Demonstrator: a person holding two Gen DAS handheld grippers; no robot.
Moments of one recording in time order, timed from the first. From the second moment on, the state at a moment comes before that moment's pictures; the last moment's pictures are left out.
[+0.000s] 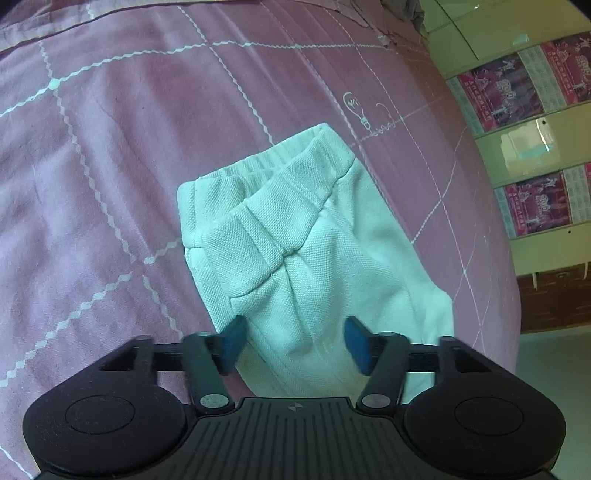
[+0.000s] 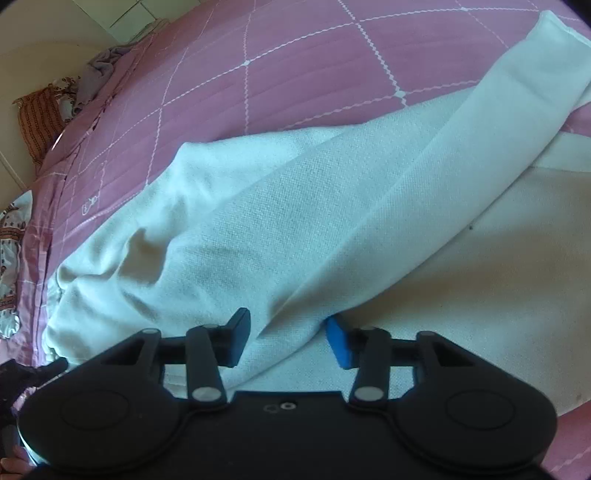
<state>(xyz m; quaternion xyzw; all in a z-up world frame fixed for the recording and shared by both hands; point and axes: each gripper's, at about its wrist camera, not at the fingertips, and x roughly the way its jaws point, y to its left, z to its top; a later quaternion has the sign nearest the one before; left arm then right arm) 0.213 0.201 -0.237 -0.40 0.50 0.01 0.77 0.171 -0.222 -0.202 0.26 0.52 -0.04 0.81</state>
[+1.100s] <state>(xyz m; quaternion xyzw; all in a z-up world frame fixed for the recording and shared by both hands) 0.185 0.208 -0.200 -0.29 0.46 0.01 0.84 0.119 -0.205 -0.185 0.26 0.51 0.02 0.82</state>
